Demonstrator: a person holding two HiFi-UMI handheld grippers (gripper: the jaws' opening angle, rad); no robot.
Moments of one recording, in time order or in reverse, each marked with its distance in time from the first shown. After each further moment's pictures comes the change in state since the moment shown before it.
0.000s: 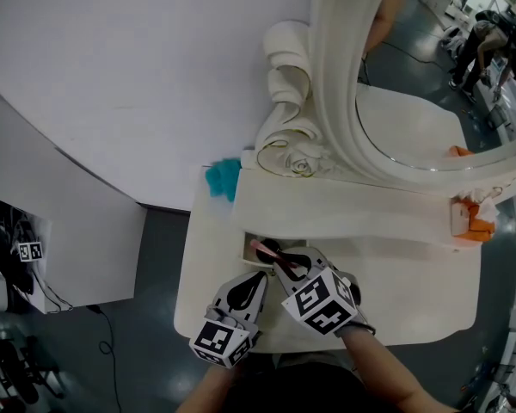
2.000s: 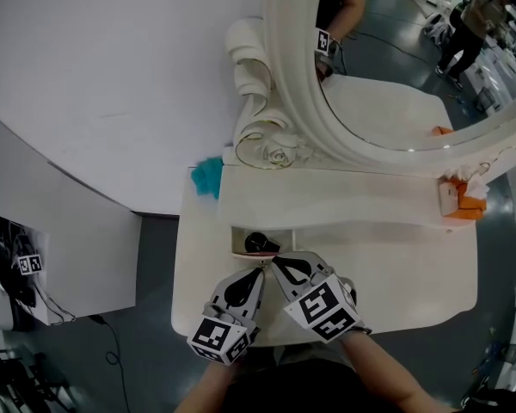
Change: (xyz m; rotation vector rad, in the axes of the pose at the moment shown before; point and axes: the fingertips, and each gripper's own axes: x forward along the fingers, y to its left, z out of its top) left arm 0.001 -0.020 -0.003 0.014 0.016 -0.051; right arm -0.032 0.009 -0.009 0.097 -0.141 -0.052
